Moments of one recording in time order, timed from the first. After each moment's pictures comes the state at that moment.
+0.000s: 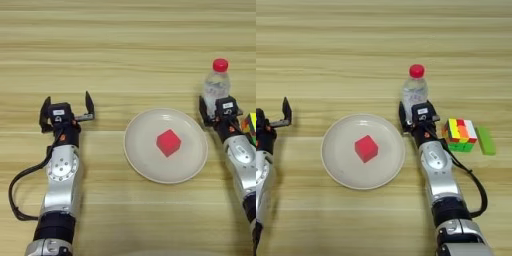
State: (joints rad) left arm -0.13 0.02 0.12 0.34 -0.01 -0.37 0.09; right arm -0.31 -0.14 -0.06 0.62 -0.05 -0.41 0.08
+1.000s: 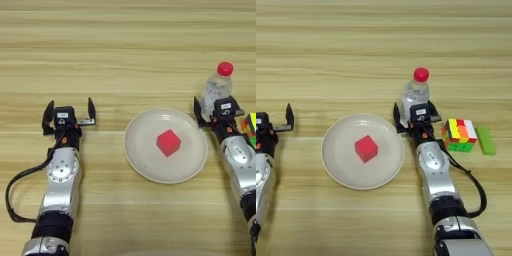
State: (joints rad) left arm -0.14 0.05 0.11 0.43 0.02 -0.37 0.08; right arm -0.33 -0.13 -0.05 0.67 -0.03 -0.45 0.08
